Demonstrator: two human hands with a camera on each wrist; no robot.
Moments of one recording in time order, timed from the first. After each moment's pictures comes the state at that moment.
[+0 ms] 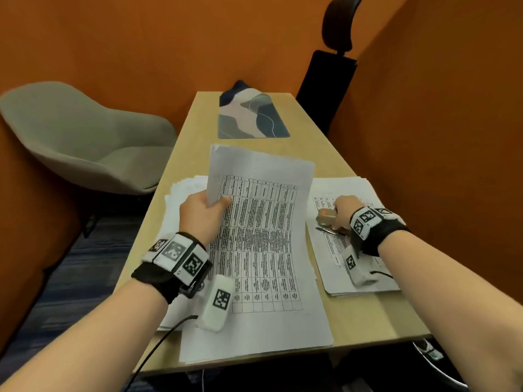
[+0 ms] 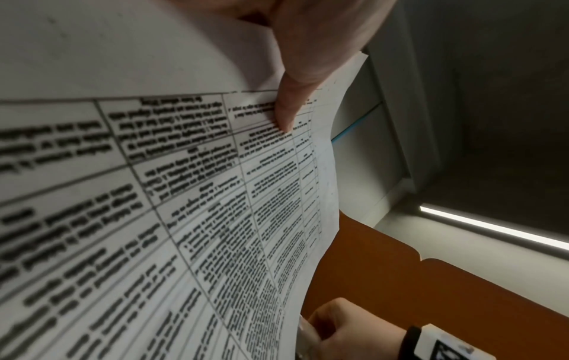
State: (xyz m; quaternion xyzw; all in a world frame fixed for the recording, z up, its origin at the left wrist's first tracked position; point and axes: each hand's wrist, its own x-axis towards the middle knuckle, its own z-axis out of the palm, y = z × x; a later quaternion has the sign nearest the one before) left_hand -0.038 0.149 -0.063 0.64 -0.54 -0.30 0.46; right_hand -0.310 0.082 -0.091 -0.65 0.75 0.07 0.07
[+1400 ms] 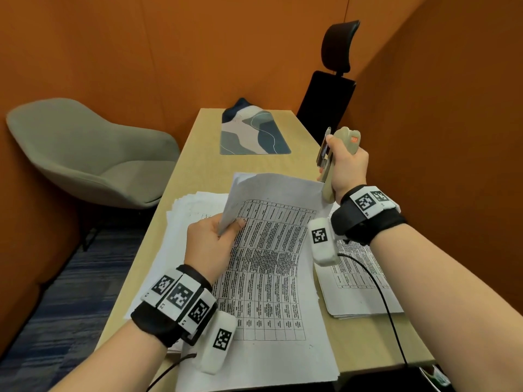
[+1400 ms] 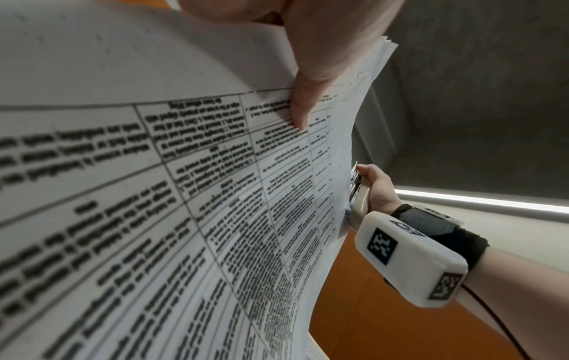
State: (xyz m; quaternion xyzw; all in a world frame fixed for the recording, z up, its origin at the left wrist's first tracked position) left_hand -0.045 0.170 -0.065 0.55 -0.59 -0.28 0.51; right_hand -0.253 0.084 0.004 -0.42 0.52 -0.69 0.29
